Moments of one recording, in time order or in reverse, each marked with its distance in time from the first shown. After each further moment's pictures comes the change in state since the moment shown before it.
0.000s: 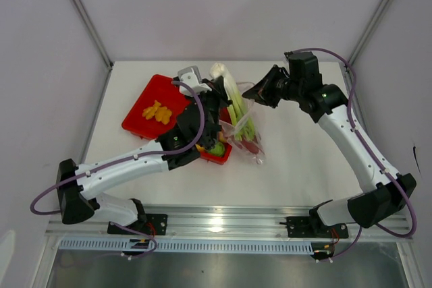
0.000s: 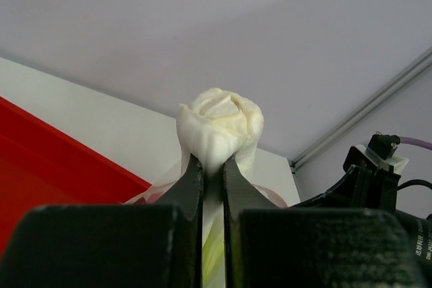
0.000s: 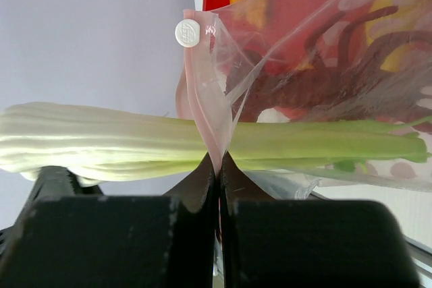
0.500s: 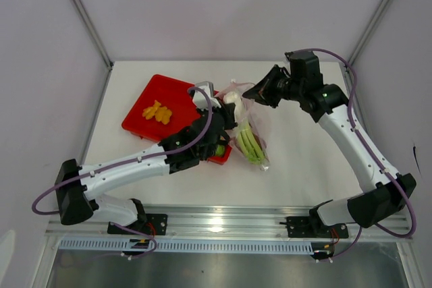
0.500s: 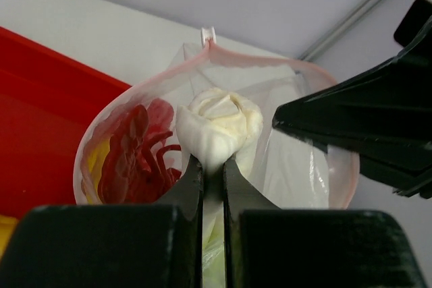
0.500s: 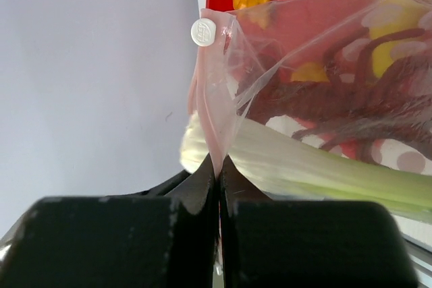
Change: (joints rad) left arm 0.002 -0.012 -0.105 -0.309 0.223 -0.306; right arm -0.018 0.000 -0.003 0.005 -0.027 0.011
